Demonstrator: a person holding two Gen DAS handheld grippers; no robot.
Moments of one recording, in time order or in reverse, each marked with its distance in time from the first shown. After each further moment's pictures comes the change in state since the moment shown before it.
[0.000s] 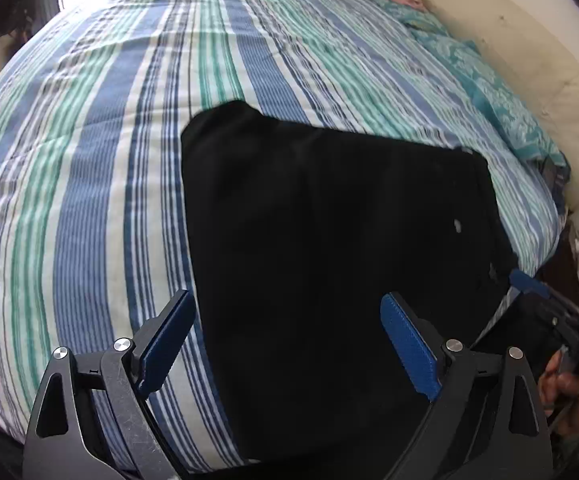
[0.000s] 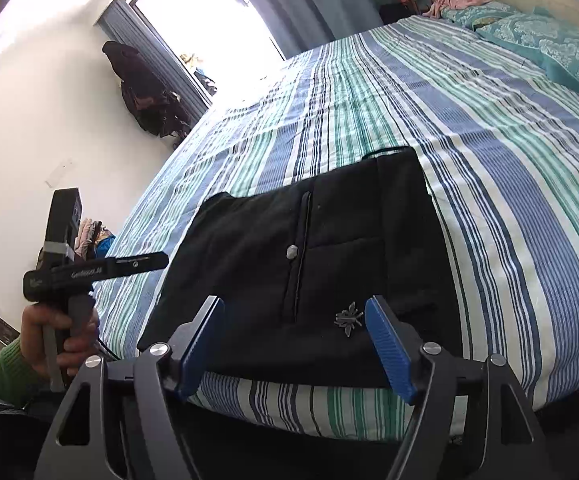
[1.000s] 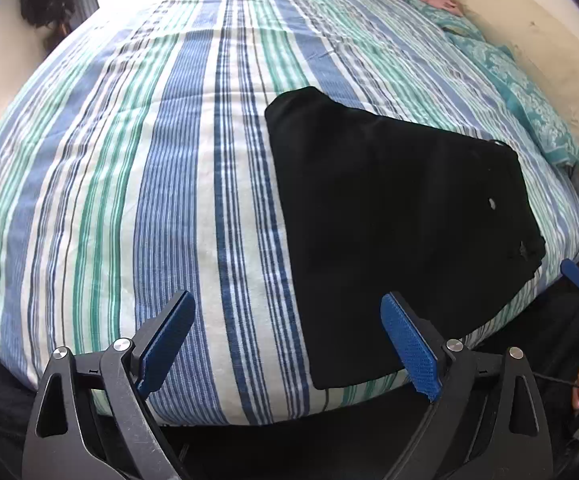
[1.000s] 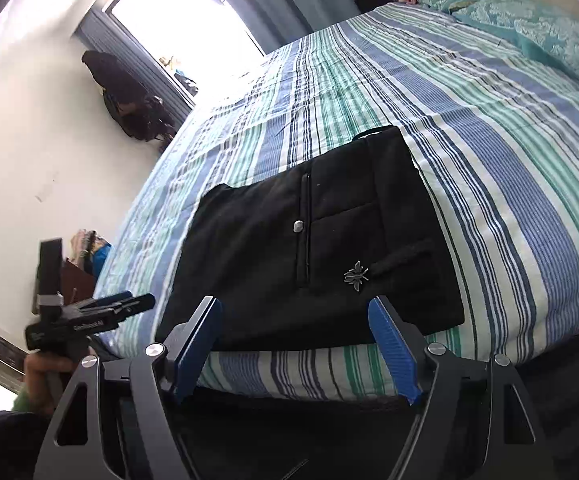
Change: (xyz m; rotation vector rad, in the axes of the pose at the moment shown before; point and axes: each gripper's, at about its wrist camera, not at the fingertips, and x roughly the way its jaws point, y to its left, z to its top) left arm -0.035 0.045 -0.016 -0.124 -0.033 0.112; right arm -0.036 0.003 -0.004 0.115 -0.027 0.016
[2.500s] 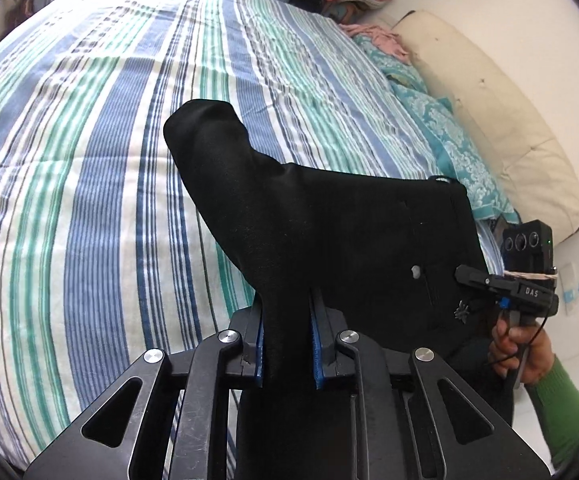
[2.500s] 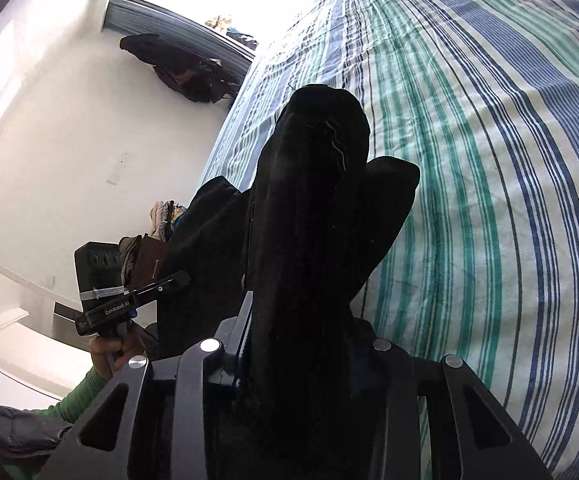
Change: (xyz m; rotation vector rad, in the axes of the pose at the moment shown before) left arm -0.011 0.004 0.079 -0.034 -0.100 -0.337; right arm 0.092 -0.027 0.095 0.001 0.256 0.341
